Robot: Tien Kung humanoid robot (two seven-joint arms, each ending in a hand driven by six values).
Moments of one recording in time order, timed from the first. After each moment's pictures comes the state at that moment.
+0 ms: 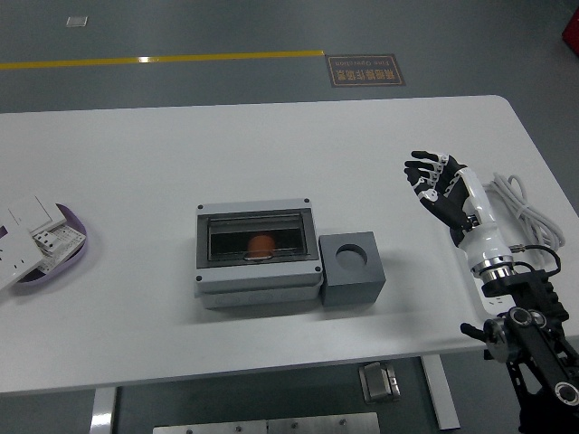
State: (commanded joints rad) left arm 0.08 0.14 -1.13 -0.18 1.05 -0.02 0.34; right arm 0.03 -0.10 1.41 1.40 -1.26 0.01 0.27
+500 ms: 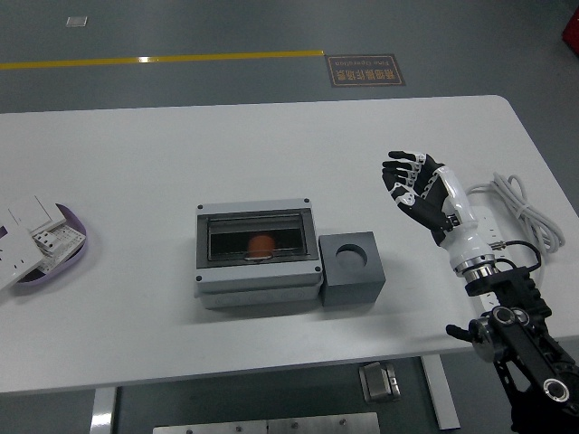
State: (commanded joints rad) left arm 0.08 0.13 -1.14 -0.18 1.07 -0.02 0.35; right arm 0.05 -0.11 1.34 1.39 -1.25 -0.02 0.31
